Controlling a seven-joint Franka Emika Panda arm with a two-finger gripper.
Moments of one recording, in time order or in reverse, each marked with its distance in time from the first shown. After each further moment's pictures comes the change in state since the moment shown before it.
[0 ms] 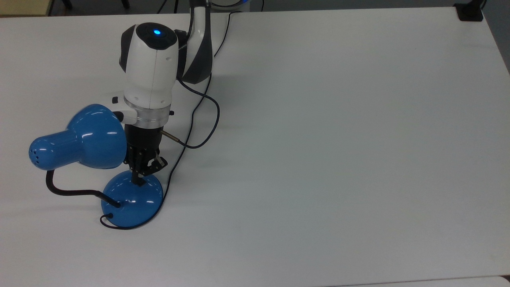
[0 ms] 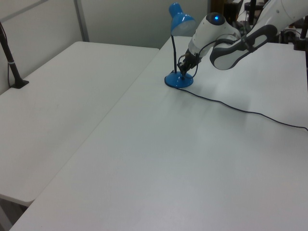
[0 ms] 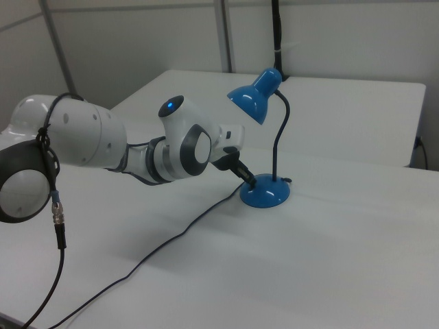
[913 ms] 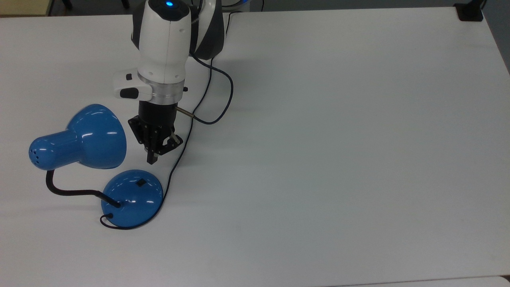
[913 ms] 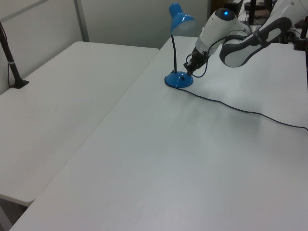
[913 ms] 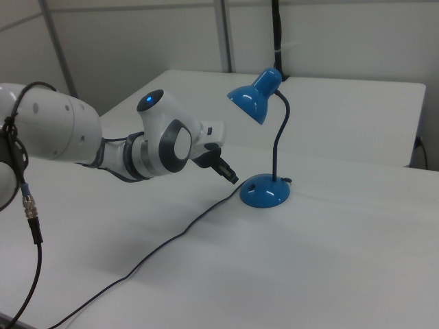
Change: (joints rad) arm 0.007 -0.158 0.031 -0.178 0.004 -0.001 -0.008
